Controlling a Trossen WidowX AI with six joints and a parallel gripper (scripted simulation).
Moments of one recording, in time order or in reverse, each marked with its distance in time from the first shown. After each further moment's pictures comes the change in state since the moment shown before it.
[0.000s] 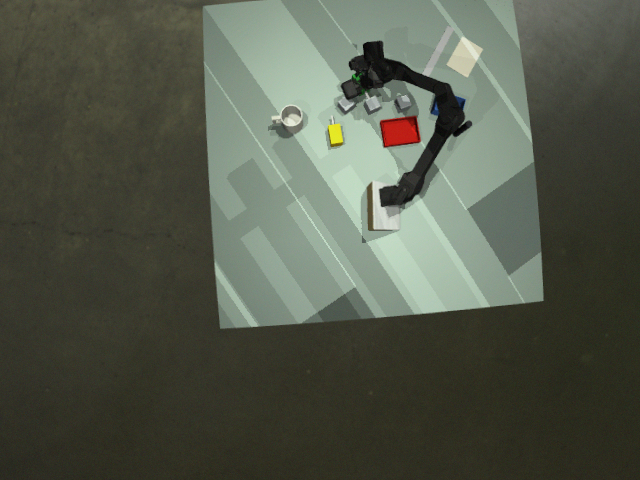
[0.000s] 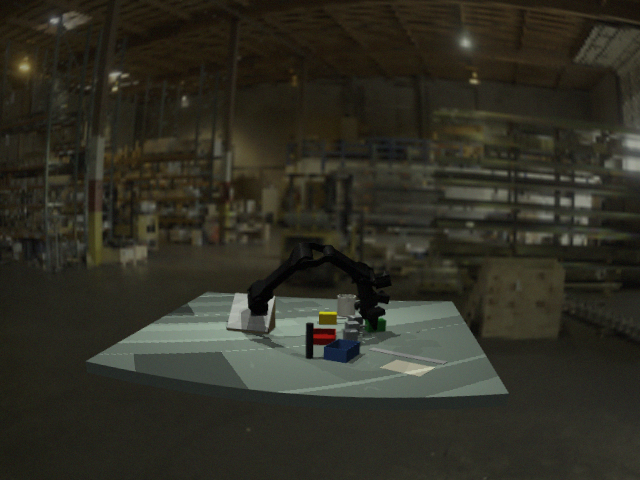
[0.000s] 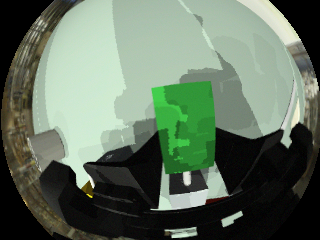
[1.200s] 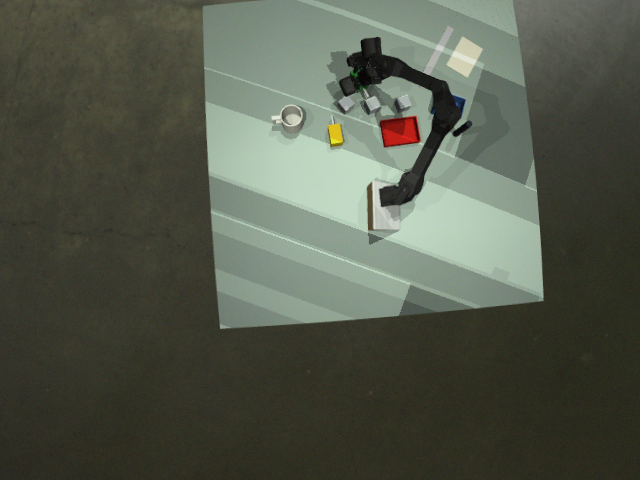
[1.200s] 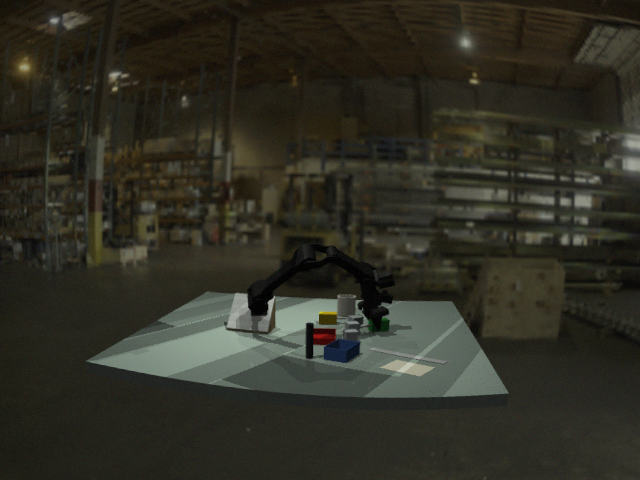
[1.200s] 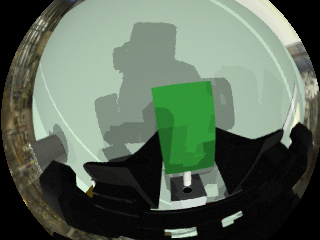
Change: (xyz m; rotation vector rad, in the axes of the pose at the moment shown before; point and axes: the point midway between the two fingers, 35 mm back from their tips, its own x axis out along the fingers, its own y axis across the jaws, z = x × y) arm 0.004 0.000 0.014 -0.003 -0.001 0.000
